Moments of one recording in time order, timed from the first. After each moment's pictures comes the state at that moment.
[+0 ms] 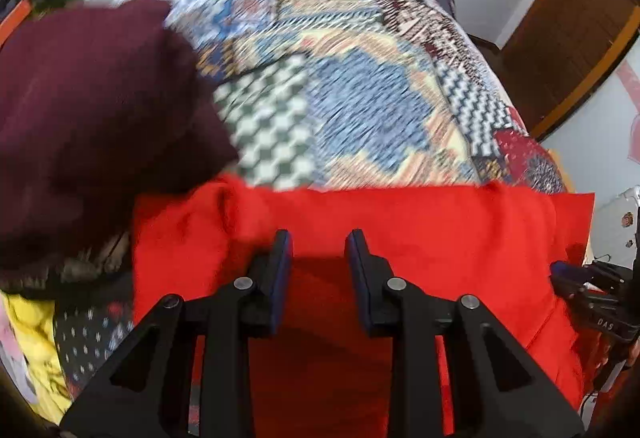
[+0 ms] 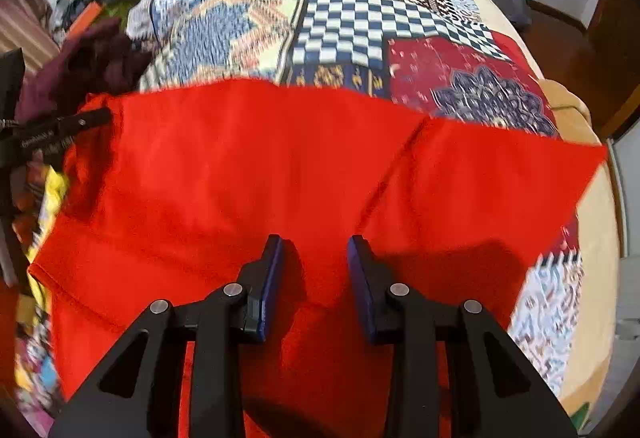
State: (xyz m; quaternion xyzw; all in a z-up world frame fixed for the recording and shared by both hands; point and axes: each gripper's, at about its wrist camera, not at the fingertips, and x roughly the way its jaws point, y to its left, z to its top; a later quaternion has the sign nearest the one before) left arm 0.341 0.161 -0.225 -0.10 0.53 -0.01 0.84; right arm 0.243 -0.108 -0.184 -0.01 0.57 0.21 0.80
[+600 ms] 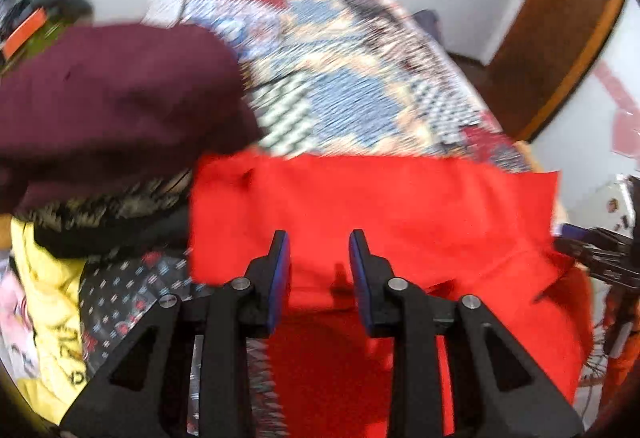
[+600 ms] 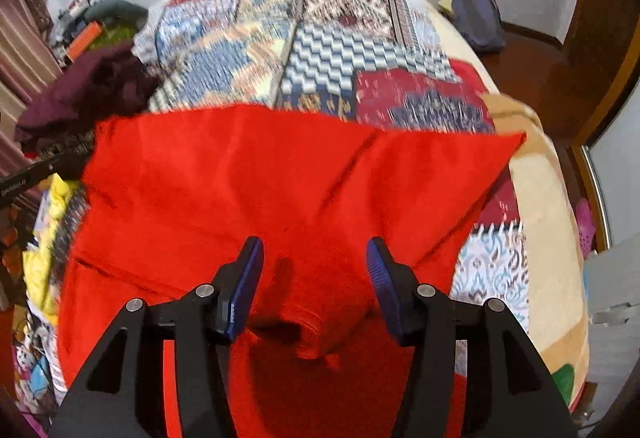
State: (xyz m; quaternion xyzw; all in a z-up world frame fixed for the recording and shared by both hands) left arm 0.260 0.152 -0.166 -0.08 0.47 -0.03 0.88; right arm 0.210 -0.128 -0.134 0.00 0.52 0.18 0.84
